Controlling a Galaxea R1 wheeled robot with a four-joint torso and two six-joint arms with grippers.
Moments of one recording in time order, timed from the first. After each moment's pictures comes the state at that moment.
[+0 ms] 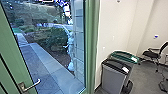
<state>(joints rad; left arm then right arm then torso) 1.47 3.04 -2.77 -0.31 0.12 0.39 -1.59 3.04 -2.69 -0.37 -0.03 0.39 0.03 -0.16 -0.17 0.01</state>
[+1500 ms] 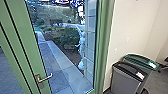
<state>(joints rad) 1.48 3.02 -2.75 -0.31 0.11 0.39 -1.59 3.03 -2.67 -0.40 -0.03 0.38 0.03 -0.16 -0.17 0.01</state>
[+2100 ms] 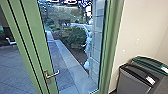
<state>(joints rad) 1.50 2.91 -2.61 -0.31 0.10 0.39 -1.60 2.92 -2.53 -0.42 -0.01 0.38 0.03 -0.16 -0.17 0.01</state>
